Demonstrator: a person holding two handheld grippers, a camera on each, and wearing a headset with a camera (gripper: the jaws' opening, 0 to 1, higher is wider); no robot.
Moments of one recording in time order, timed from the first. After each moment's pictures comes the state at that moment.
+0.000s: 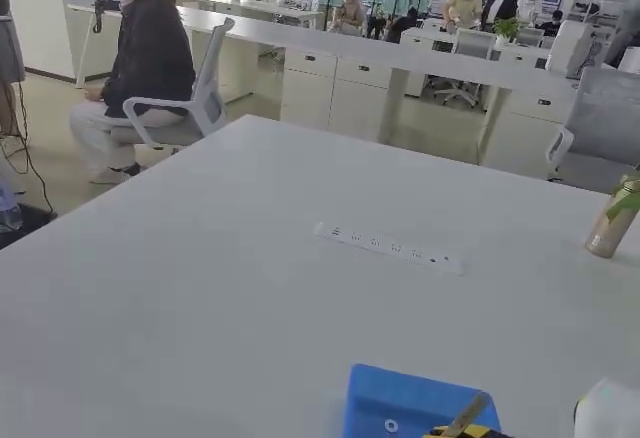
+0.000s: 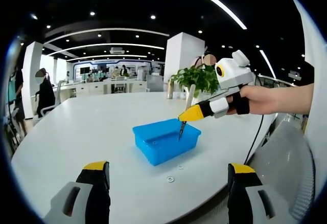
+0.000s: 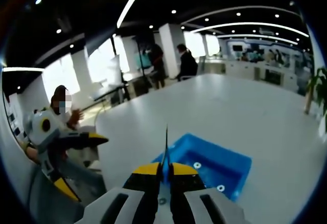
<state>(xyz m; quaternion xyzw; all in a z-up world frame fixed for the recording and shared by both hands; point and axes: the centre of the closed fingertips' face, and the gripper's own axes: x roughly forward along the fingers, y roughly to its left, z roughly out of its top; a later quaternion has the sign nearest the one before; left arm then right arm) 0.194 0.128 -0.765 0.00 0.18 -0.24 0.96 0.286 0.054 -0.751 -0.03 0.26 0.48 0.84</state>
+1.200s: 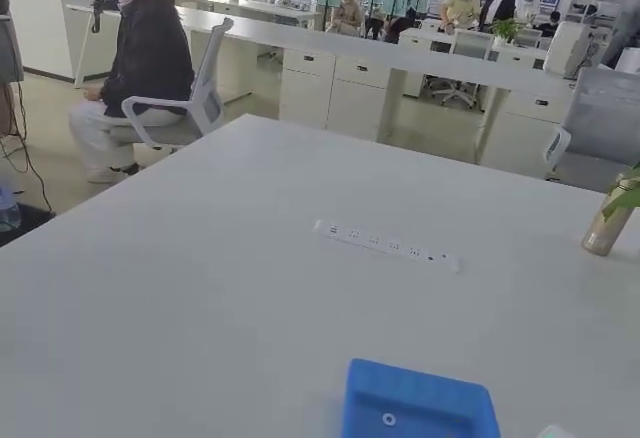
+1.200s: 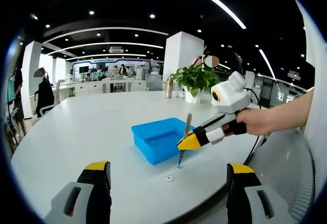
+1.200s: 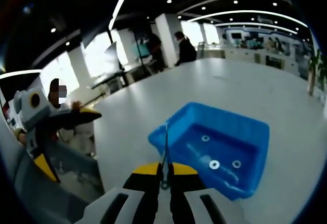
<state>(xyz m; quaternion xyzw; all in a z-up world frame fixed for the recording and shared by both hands) 0.193 0.126 -0.766 0.00 0.18 -0.24 0.95 0.268 0.058 -0.812 -0.03 0.31 0.48 0.82</state>
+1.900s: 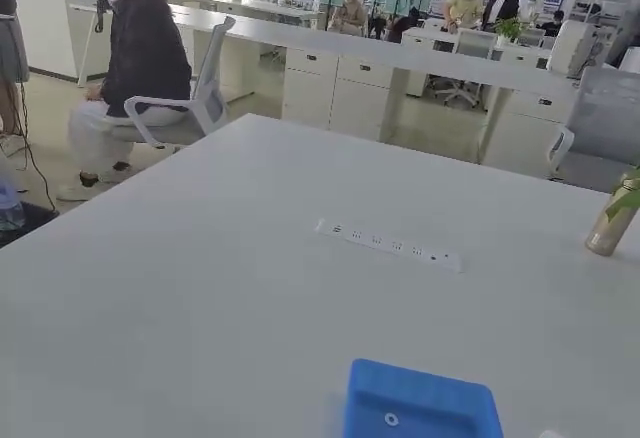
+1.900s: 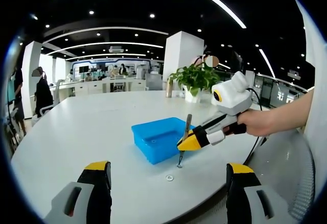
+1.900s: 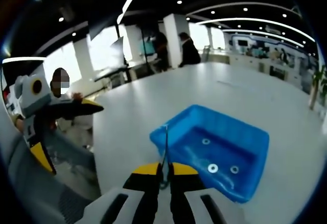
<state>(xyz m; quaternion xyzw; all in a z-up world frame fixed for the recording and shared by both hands) 0.193 0.127 -0.767 0.00 0.18 -0.24 0.95 0.270 0.056 -0.819 -0.08 0.28 0.49 0.82</state>
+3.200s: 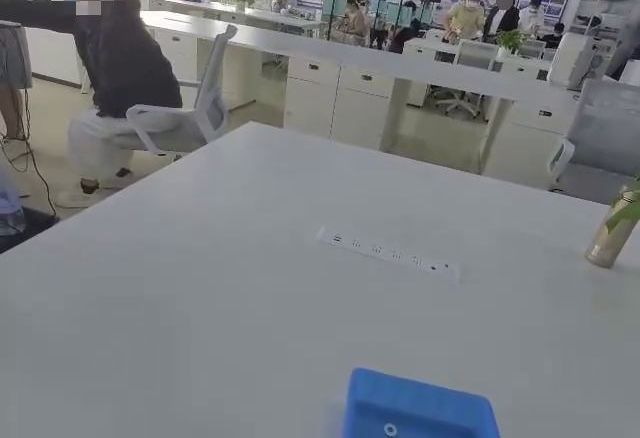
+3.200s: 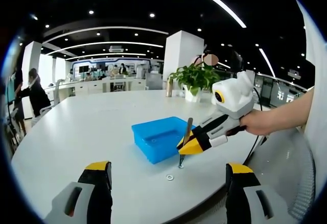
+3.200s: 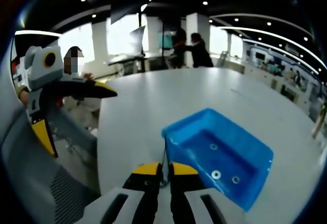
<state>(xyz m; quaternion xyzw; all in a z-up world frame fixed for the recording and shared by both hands) 0.192 0.127 -0.768 0.00 0.18 -0.24 0.95 0.258 0.062 -0.818 -0.16 0.26 0.53 0.79</state>
